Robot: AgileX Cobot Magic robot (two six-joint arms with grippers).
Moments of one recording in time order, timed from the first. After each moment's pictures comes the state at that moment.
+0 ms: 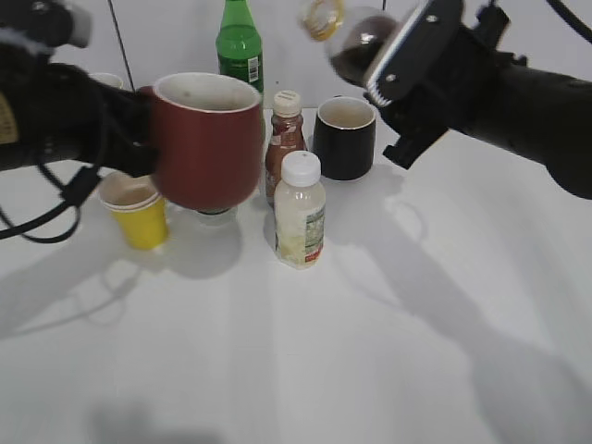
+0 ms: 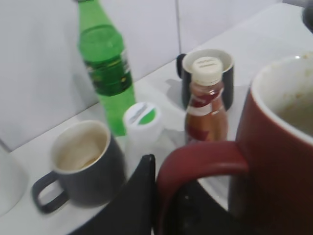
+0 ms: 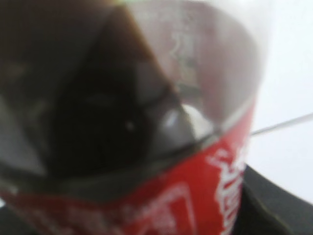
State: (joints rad) left arm -0.43 1.42 -0.70 0.55 -0.28 -0.34; right arm 0.49 1.65 -0.82 0.09 -0.52 -0.92
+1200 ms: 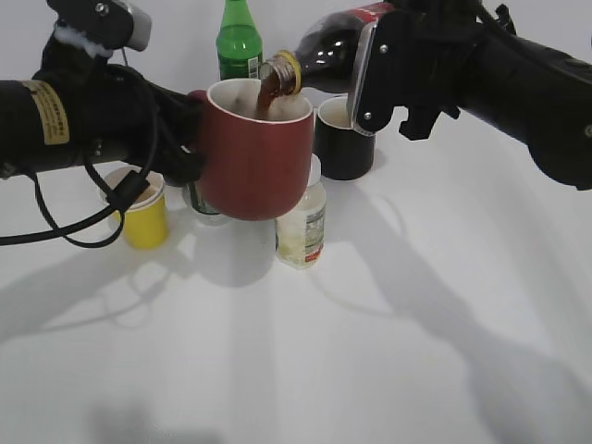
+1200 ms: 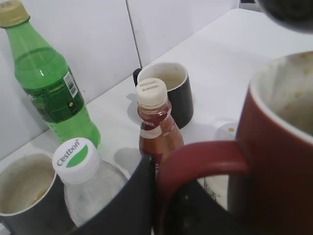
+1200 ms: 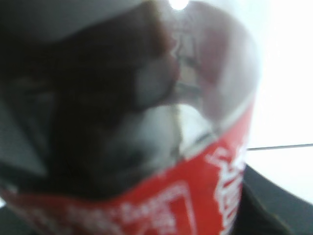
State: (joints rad) left arm -0.52 1.47 -0.75 0.55 -0.28 -0.34; right arm 0.53 1.64 -0.86 0.20 -0.63 -1.54
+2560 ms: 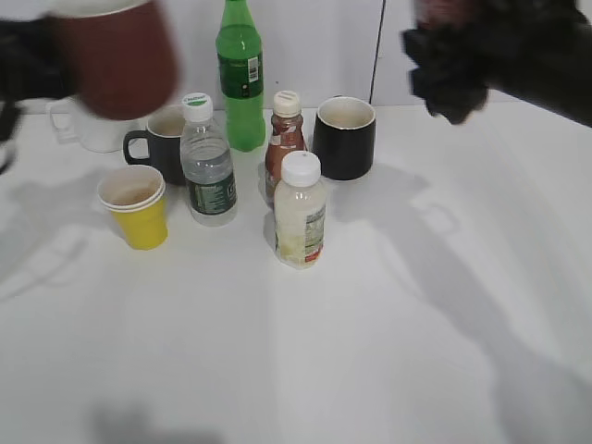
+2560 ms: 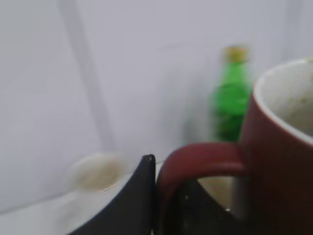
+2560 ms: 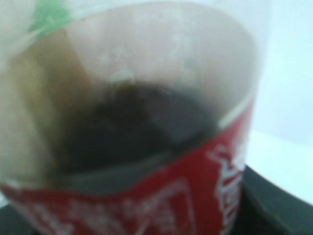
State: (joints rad) left arm -0.06 1.45 -0.66 0.51 -0.67 -0.34; right arm 0.35 1.57 -0.80 -0.04 -0.53 -0.16
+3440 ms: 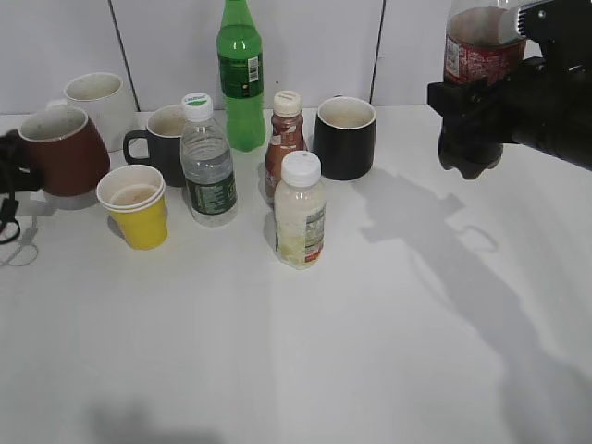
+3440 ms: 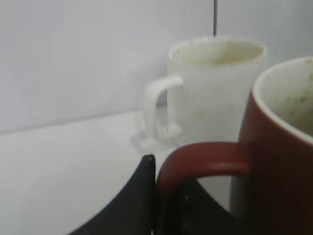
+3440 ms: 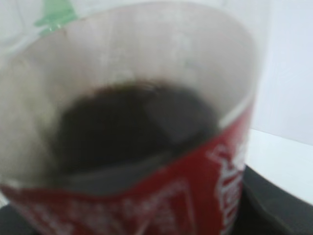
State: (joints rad) left arm 0.22 2.22 -0.88 0.41 -1.15 -0.07; right arm 0.27 1.57 -0.67 -0.27 -0.61 0.11
